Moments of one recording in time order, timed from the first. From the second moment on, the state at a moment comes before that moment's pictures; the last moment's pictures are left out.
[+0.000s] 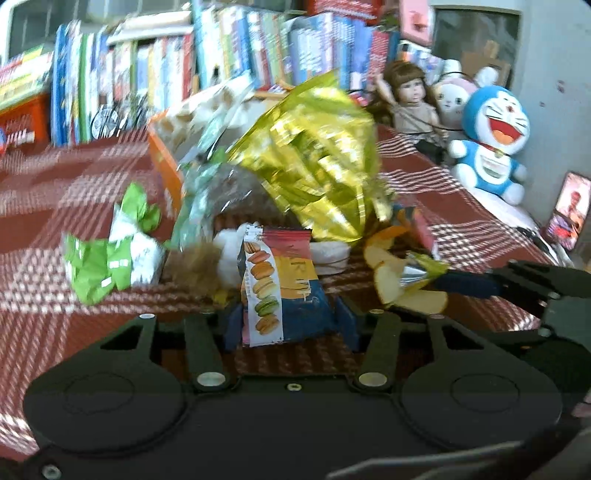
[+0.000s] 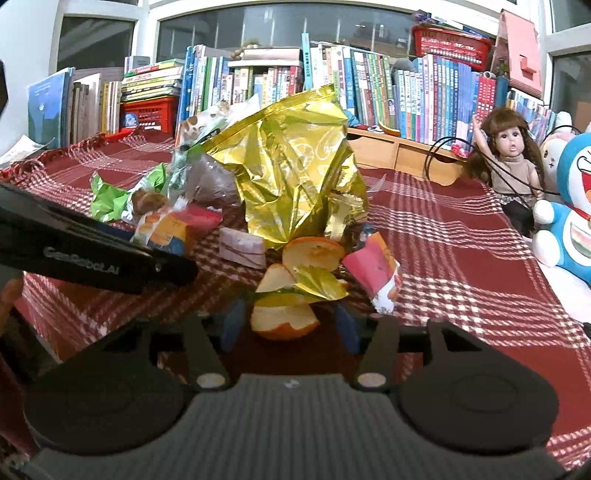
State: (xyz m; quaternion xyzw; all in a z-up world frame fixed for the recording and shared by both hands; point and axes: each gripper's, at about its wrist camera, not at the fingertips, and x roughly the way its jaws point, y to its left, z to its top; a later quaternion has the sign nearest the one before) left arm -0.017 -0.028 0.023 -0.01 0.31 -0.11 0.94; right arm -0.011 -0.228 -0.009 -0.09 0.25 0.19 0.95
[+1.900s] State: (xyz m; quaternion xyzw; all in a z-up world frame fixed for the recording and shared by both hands) left arm -0.076 0.003 0.045 0.02 0.27 -0.08 0.96; right arm -0.016 -0.209 -0.005 -0.07 0.25 0.16 0.95
